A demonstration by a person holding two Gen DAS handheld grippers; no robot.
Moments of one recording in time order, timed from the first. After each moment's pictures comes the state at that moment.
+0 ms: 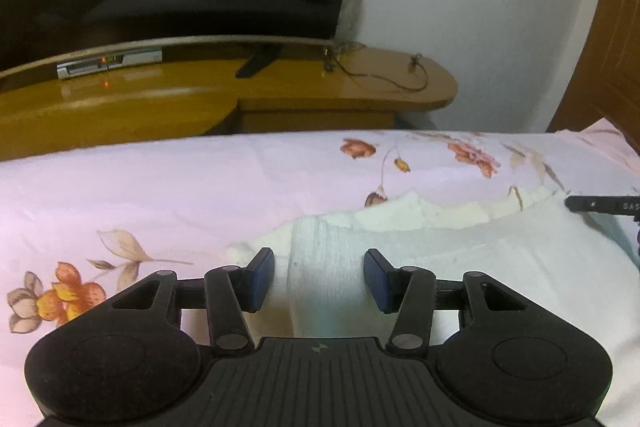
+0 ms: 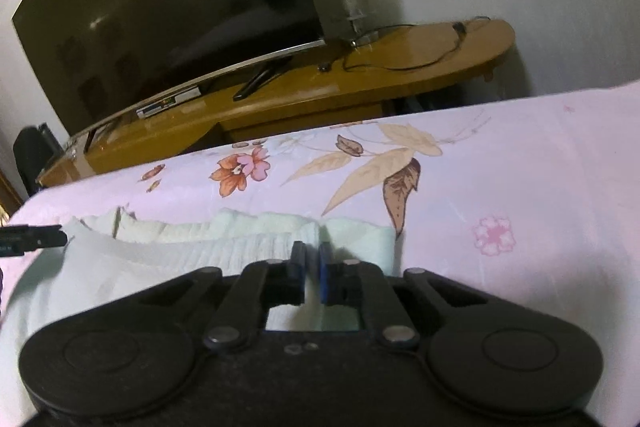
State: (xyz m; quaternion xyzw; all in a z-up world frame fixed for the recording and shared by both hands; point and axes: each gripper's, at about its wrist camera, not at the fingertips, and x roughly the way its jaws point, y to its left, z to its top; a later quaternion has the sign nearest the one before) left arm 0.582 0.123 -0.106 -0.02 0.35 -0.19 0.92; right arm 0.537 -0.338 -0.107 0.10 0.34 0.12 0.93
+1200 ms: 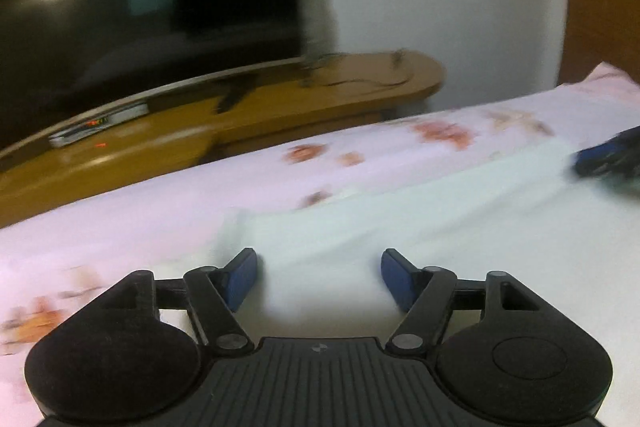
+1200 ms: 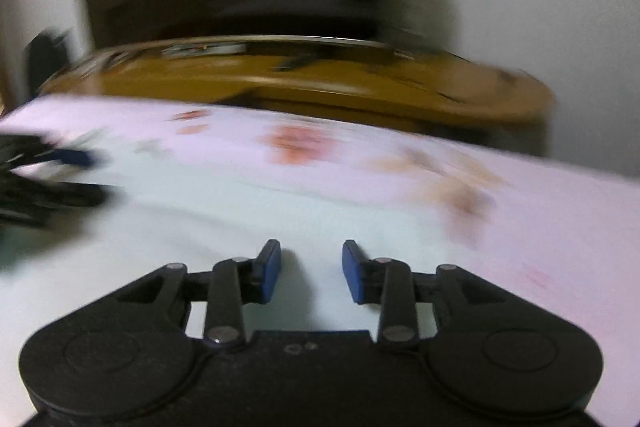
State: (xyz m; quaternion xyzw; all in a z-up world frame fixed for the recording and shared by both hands) left arm 0.536 0.065 -0.106 0.09 0.30 -0.17 0.94; right arm 0.537 -0.303 -0.105 -0.04 0.34 0.12 0.93
